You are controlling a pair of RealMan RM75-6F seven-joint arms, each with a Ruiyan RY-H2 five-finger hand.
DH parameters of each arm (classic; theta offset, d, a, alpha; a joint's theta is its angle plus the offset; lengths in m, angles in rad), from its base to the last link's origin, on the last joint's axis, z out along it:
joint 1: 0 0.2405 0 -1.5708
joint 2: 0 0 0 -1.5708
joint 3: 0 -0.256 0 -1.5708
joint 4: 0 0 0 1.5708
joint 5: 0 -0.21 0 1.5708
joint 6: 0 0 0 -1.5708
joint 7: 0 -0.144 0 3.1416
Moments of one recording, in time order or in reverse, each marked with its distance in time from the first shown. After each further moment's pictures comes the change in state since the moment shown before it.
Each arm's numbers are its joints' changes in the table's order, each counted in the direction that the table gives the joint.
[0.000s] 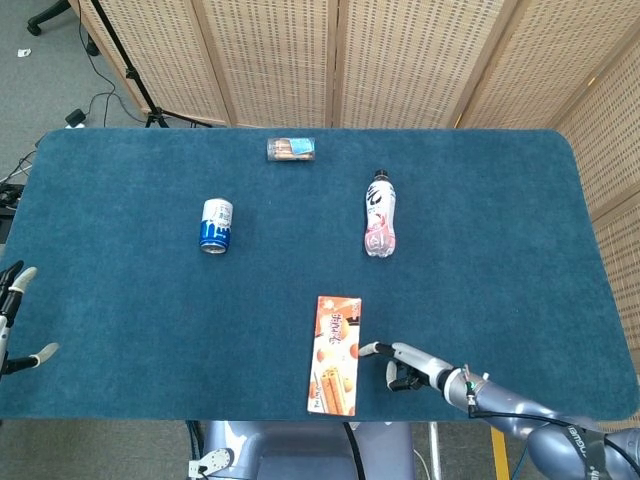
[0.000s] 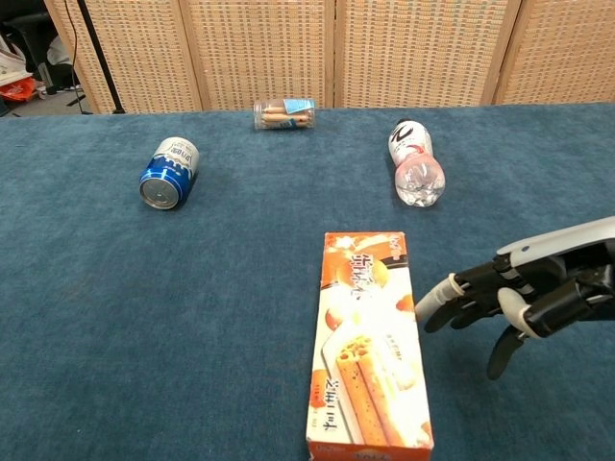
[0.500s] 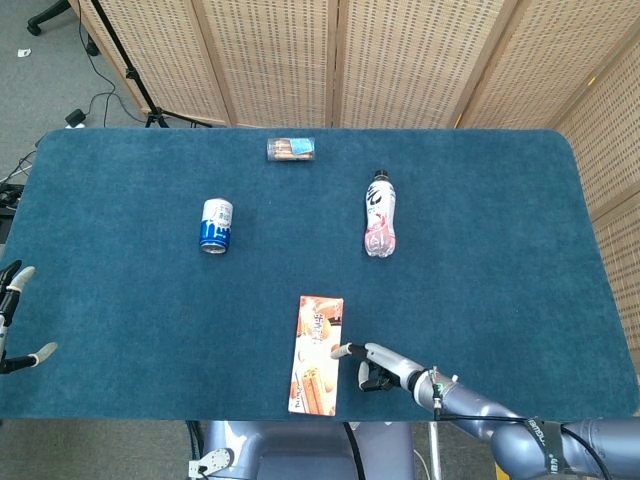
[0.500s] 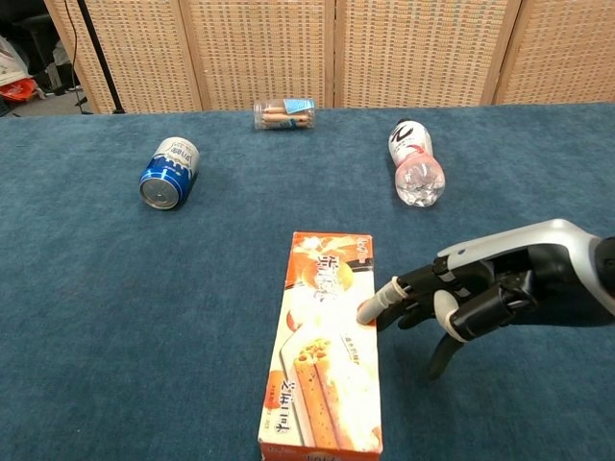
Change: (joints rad) left arm -0.001 0.007 0.001 -0.001 0.006 -0.006 0.019; right arm 0.133 -0.124 0.051 0.043 -0.244 0.169 0.156
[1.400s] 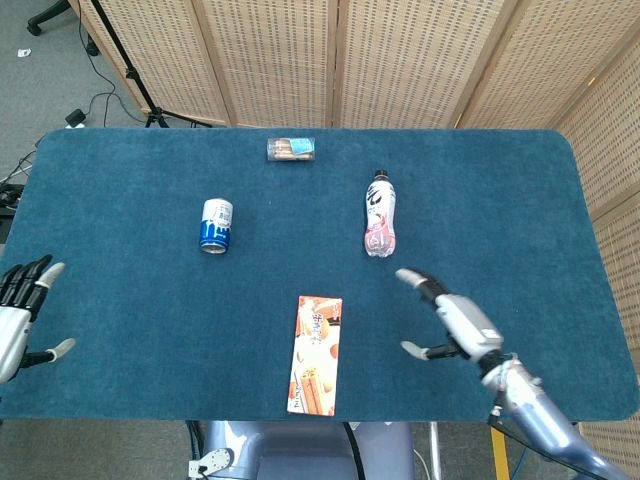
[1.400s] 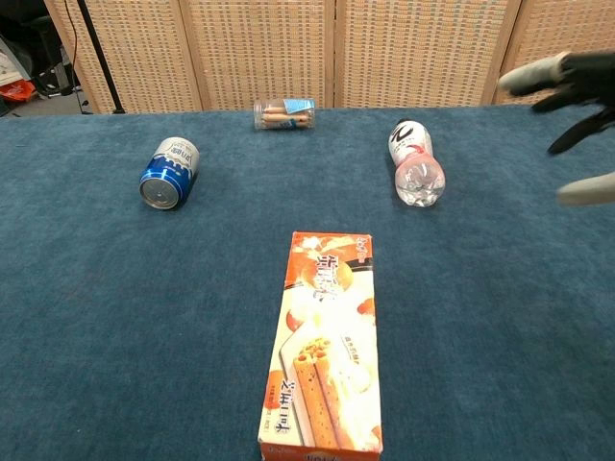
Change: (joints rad) left arm -0.055 0.006 -0.005 -0.011 -0.125 -0.017 -0.025; right arm -0.416 0.170 -0.019 0.022 0.570 0.589 0.144
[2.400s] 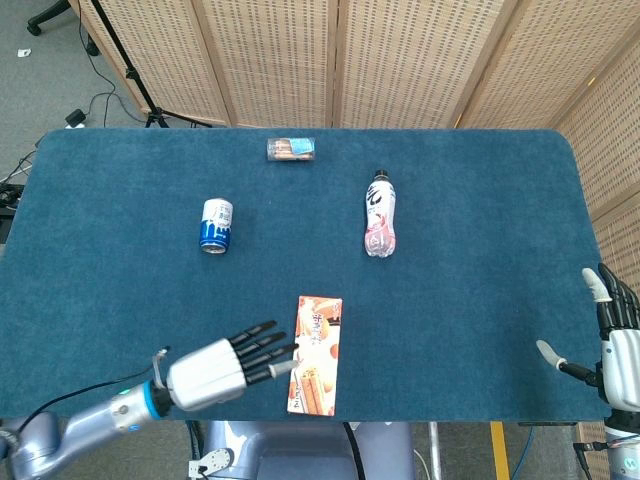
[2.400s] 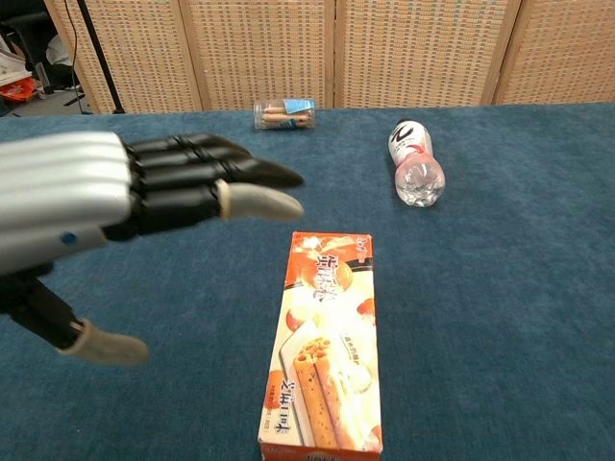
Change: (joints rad) left arm -0.452 -0.297 -0.044 0.025 -0.546 -0.335 -0.133; right arm -0.467 -0.145 -0.028 -0.378 0.235 0.611 0.023
